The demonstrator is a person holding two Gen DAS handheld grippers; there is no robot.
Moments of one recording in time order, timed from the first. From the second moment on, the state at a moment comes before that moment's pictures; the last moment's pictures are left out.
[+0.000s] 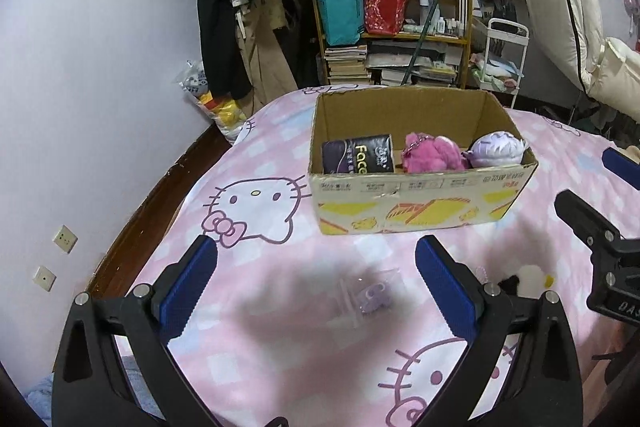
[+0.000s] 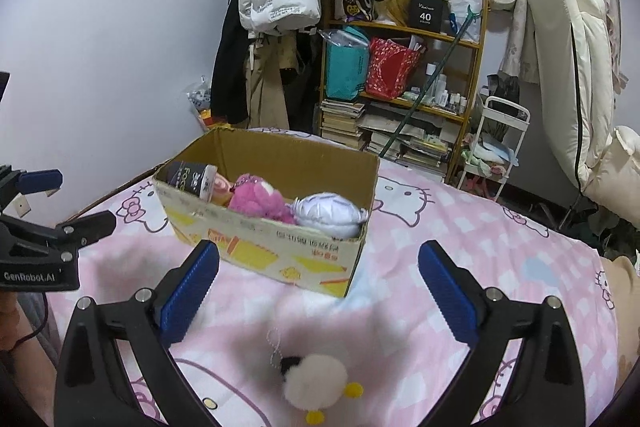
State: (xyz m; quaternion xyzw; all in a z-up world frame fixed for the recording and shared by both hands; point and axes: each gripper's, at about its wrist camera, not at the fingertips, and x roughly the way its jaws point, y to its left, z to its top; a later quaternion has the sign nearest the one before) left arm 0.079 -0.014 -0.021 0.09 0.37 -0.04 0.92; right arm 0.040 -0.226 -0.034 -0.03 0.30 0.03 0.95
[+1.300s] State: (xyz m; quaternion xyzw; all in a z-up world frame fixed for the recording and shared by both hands) left arm 0.145 -0.035 -0.109 0.06 0.53 -0.08 0.84; right arm 0.082 -0.267 -0.123 0.11 0.50 0.02 0.86
